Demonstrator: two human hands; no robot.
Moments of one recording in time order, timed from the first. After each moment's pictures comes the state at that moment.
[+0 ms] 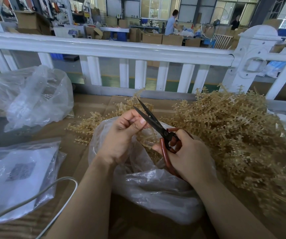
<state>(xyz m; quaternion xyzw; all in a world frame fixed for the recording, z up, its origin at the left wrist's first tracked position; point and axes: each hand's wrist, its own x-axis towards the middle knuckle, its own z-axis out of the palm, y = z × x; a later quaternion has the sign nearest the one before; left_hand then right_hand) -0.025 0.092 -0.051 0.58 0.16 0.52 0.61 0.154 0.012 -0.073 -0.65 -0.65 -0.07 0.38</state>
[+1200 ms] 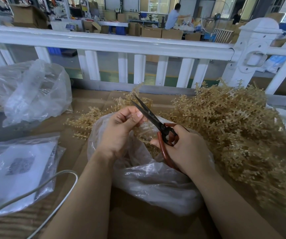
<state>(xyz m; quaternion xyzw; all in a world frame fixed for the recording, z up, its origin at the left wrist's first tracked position) -0.023 0.096 -0.056 0.53 0.20 0.52 0.63 0.154 0.015 -0.072 -0.65 -0.66 -0.05 0.38</state>
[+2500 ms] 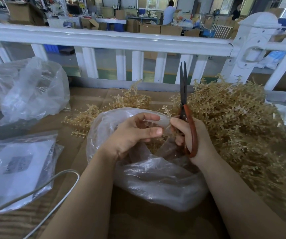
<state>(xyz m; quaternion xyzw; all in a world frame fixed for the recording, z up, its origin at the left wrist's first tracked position) -0.016 0.087 -0.051 0.61 0.28 0.33 0.66 0.162 0.027 -0.045 -0.54 -0.37 0.44 0.61</state>
